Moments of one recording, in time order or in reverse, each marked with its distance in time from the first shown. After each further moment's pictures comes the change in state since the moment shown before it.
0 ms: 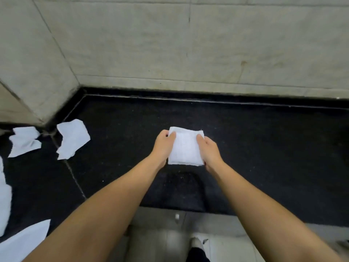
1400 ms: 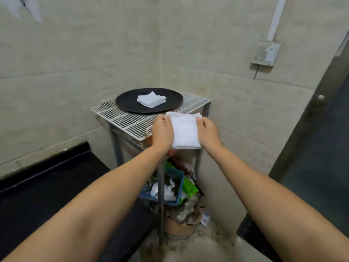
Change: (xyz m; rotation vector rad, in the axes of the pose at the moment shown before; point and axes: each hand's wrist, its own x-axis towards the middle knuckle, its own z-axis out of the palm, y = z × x) left_hand -0.328 0.209 0.847 0.064 -0.655 0.761; right_hand -0.144 -0.043 -0.886 -0.375 1.170 -0.324
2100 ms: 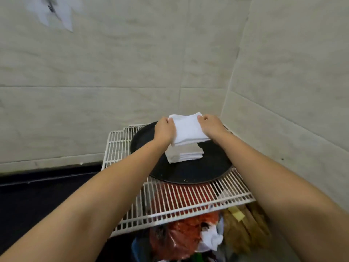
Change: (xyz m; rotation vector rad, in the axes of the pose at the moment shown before) left_hand 0.342 -0.060 0.042 0.255 0.429 -0.329; right_hand 0.389 -0.025 0.208 -0.147 -0.666 -0.324
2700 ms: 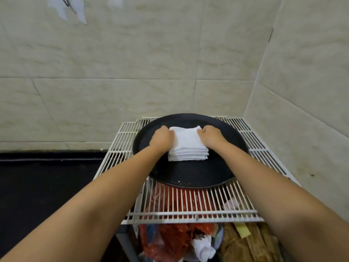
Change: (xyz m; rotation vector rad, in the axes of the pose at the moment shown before) left_hand 0.014 -0.047 0.017 0.471 0.021 -0.188; right_hand 0.041 0.050 0.054 -0.108 -0.306 -0.075
